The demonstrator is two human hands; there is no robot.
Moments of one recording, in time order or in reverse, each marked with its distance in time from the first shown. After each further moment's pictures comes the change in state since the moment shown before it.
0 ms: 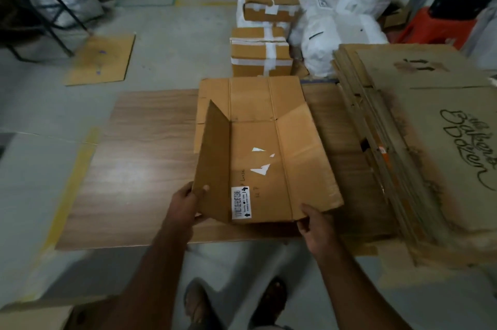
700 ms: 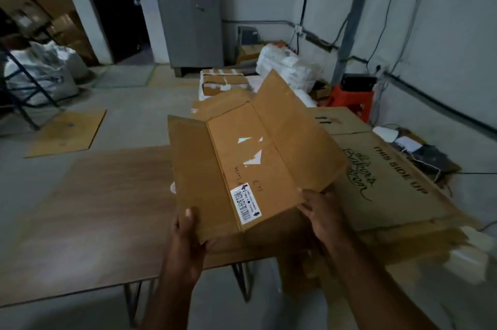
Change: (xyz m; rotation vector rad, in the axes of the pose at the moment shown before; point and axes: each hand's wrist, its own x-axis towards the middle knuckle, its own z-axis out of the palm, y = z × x) left_hand -0.167 -0.011 0.140 -0.509 -0.259 0.235; right_hand -0.091 -0.176 -0.131 -0.096 -0.247 -0.545
